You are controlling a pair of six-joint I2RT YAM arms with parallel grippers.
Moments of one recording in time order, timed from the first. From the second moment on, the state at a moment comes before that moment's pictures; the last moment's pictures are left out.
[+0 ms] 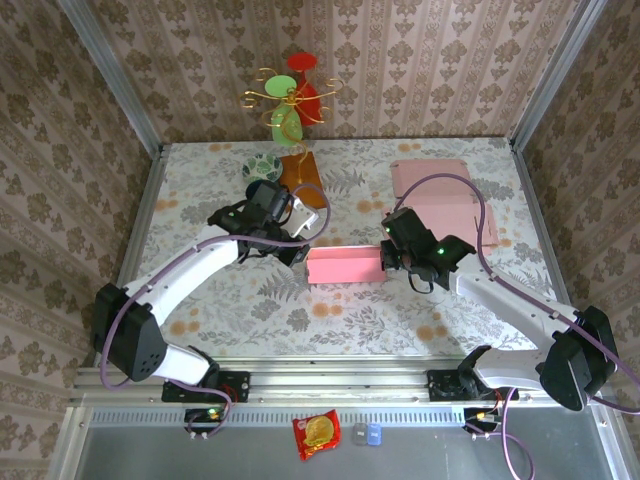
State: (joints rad) left arm -0.66 1.43 1.19 -0.80 0.29 0.04; right arm 0.62 1.24 0.95 -0.64 0.26 0.48
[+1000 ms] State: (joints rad) left arm -0.69 1.51 1.31 -0.87 0.21 -0.27; right arm 0.63 1.25 0.95 -0.66 0.28 0.55
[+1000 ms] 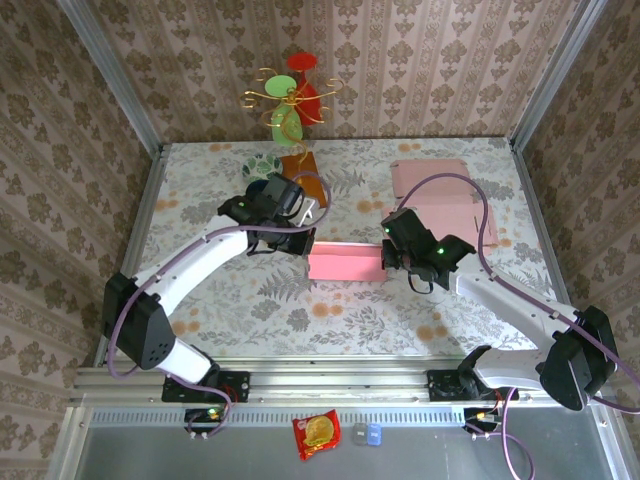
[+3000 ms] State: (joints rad) left arm -0.73 1.42 1.12 -0.68 0.16 -0.33; right arm 0.61 0.97 0.90 -0.68 0.14 1.09
